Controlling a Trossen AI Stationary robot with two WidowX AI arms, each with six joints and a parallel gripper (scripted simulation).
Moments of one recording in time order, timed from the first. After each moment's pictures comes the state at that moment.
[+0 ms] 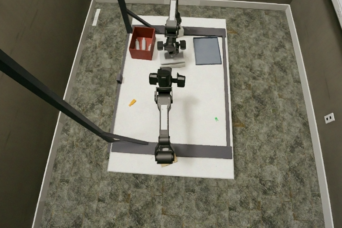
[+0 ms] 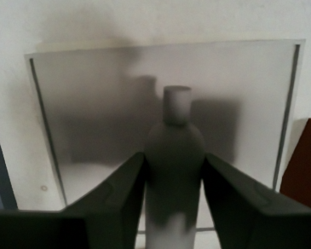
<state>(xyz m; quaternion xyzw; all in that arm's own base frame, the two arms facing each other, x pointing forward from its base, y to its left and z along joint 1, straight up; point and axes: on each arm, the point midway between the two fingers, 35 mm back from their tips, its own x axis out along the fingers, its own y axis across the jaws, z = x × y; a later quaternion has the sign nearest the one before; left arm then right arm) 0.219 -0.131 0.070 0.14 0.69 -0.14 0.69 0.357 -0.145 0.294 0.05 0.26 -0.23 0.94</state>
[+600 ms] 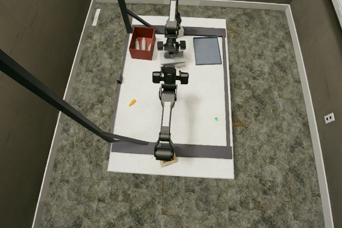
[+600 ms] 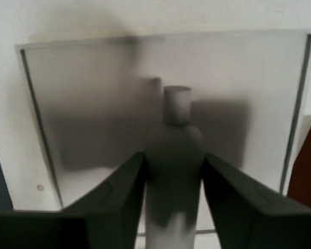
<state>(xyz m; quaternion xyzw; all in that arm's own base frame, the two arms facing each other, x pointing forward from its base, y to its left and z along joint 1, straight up) 0.215 -0.129 0.062 0.14 0.70 -0.14 0.69 0.364 -0.162 0.295 0.05 0.27 -0.19 0.94</state>
